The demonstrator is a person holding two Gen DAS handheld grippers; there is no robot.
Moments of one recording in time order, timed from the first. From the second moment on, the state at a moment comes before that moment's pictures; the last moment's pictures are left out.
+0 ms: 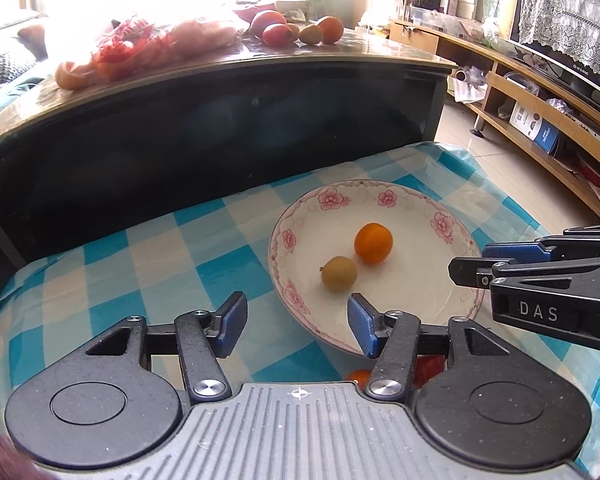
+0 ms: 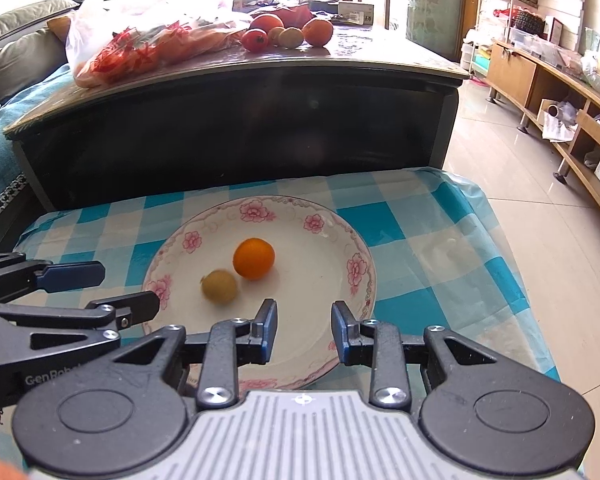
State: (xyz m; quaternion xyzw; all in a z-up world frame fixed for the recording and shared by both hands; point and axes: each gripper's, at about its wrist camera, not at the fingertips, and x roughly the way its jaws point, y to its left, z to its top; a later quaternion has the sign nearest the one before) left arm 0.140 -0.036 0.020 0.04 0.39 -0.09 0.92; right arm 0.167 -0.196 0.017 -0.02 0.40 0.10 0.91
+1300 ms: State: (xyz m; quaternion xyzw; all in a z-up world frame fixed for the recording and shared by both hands) left arm 0.066 0.026 0.018 -0.01 0.42 -0.07 0.91; right arm 0.080 -0.128 -0.007 -0.04 0.46 0.19 0.87
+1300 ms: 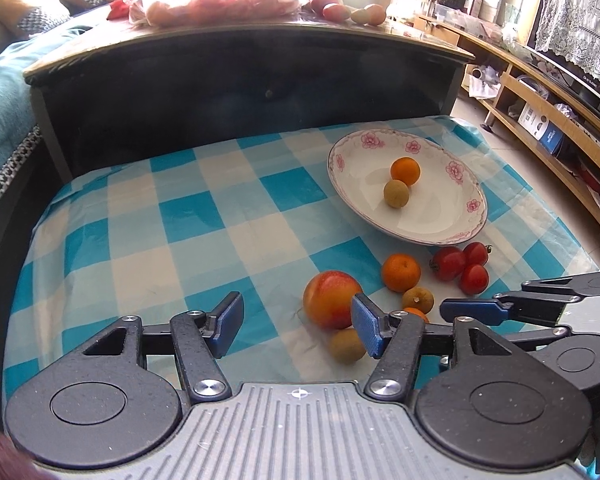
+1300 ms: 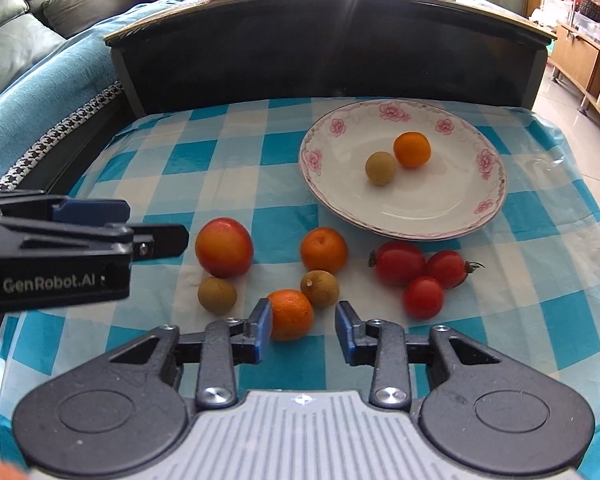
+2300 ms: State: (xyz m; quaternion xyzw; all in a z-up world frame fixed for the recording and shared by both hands) left arm 0.064 0.041 0.010 -0.02 0.43 -0.06 0.90; right arm 0.095 -0.111 -0.016 -0.02 0.45 0.22 0.86
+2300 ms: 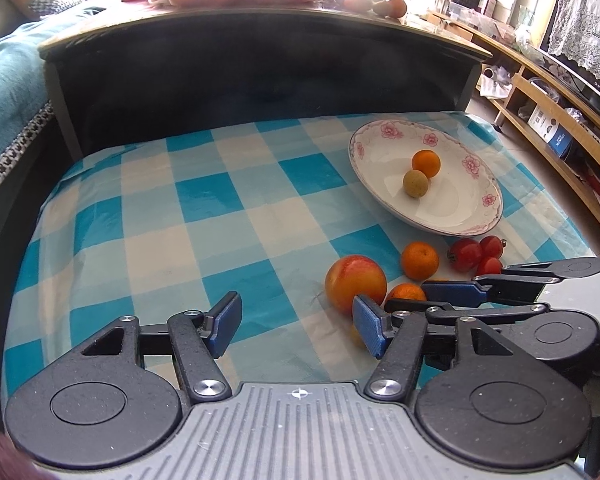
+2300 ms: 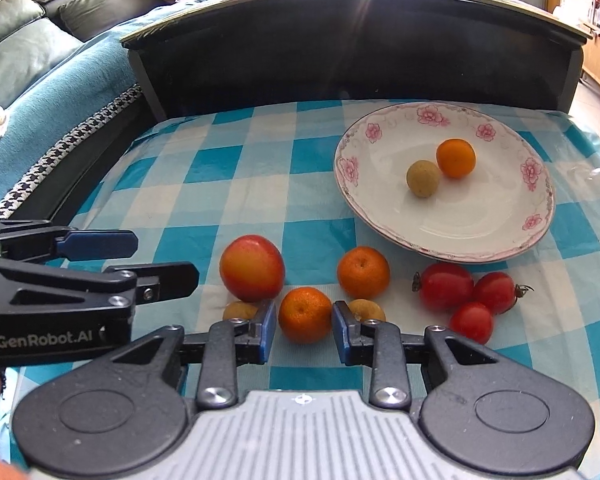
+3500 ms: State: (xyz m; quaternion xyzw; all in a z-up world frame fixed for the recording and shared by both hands) left arm 0.053 -0.018 -0.023 0.05 0.45 -0.12 0.88; right arm 0.072 -0.157 -0.015 -0.04 0.48 0.19 0.86
